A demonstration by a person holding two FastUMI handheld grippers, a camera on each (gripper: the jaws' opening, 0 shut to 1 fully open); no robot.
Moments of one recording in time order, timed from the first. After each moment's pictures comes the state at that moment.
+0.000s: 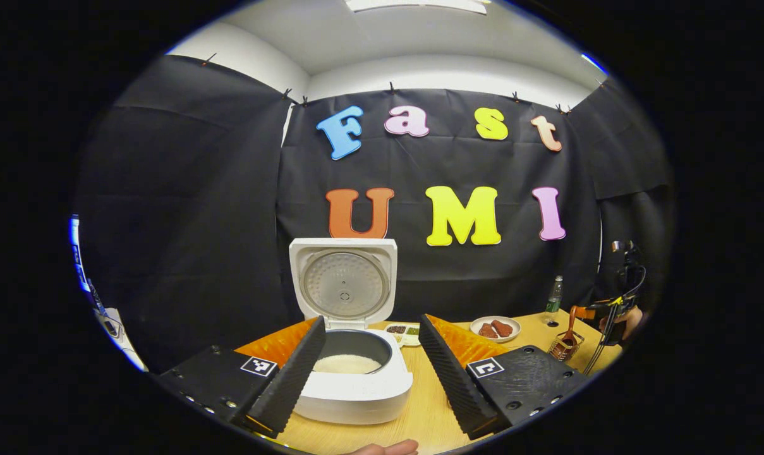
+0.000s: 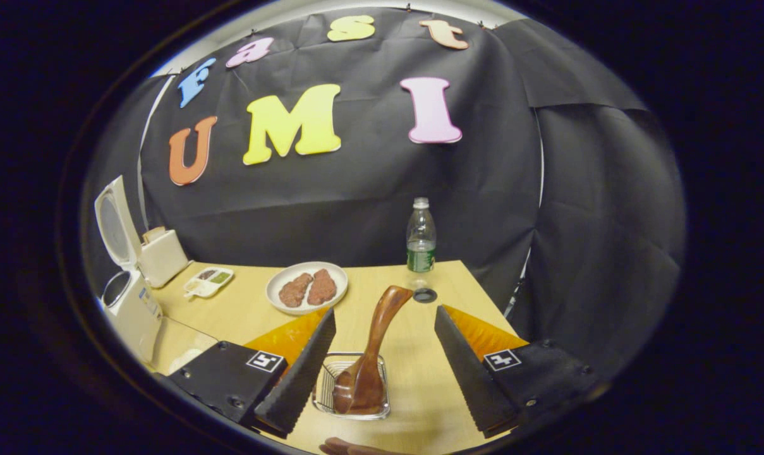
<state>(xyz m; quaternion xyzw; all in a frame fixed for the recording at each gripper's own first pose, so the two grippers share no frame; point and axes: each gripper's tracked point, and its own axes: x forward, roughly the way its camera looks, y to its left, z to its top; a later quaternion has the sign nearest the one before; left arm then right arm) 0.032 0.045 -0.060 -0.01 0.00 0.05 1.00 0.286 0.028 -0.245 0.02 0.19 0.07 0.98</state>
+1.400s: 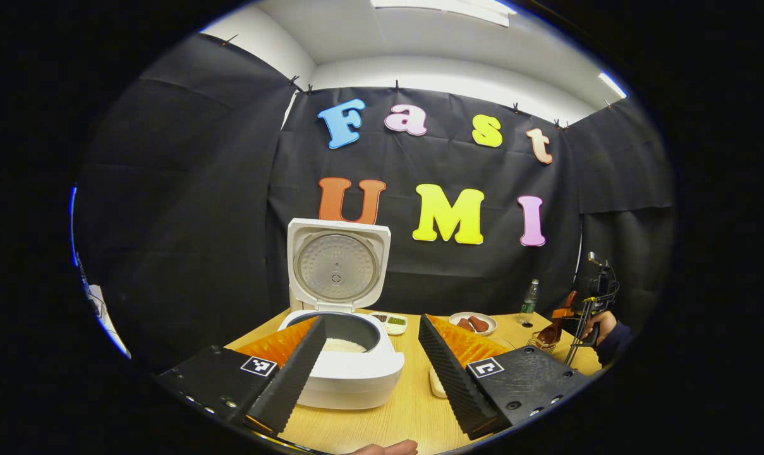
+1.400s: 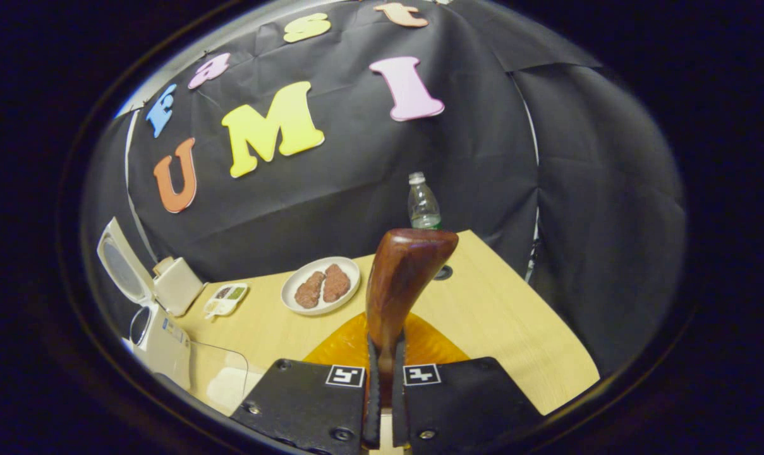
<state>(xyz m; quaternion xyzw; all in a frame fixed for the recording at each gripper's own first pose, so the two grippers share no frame) -0.001 0.054 -0.083 -0.06 0.01 0.00 1.00 0.266 0.029 -0.231 0.10 0.19 0.04 0.97</state>
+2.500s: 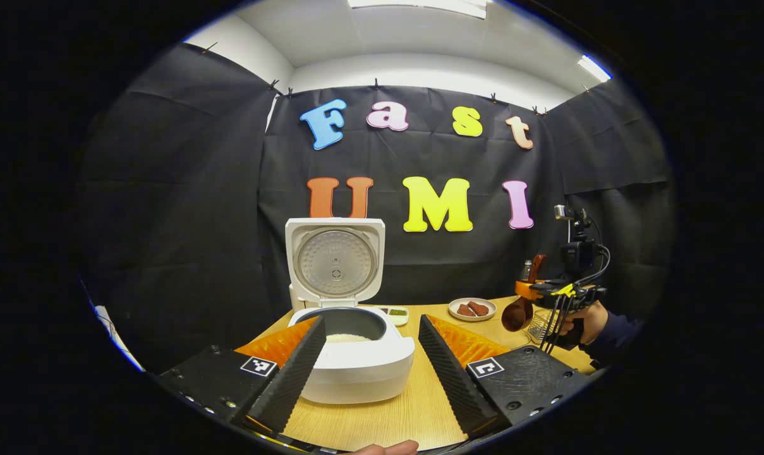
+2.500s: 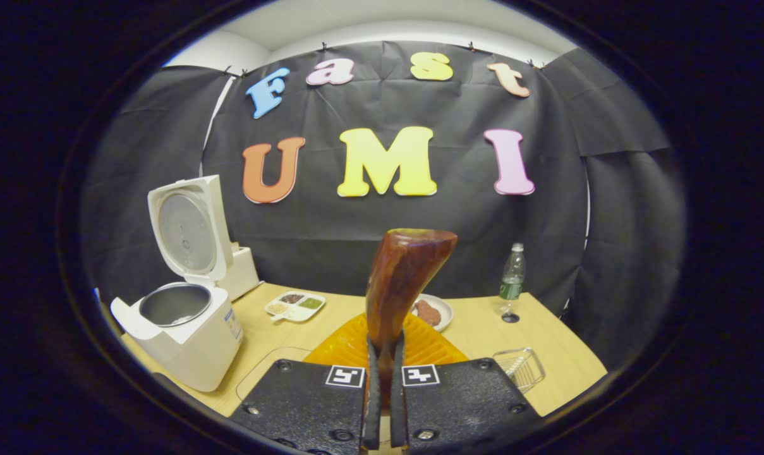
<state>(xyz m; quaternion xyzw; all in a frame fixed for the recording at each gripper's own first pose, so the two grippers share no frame) -0.020 0.069 -0.100 -0.01 0.02 -0.03 1.00 0.180 0.249 -0.196 0.00 0.09 0.15 0.99</state>
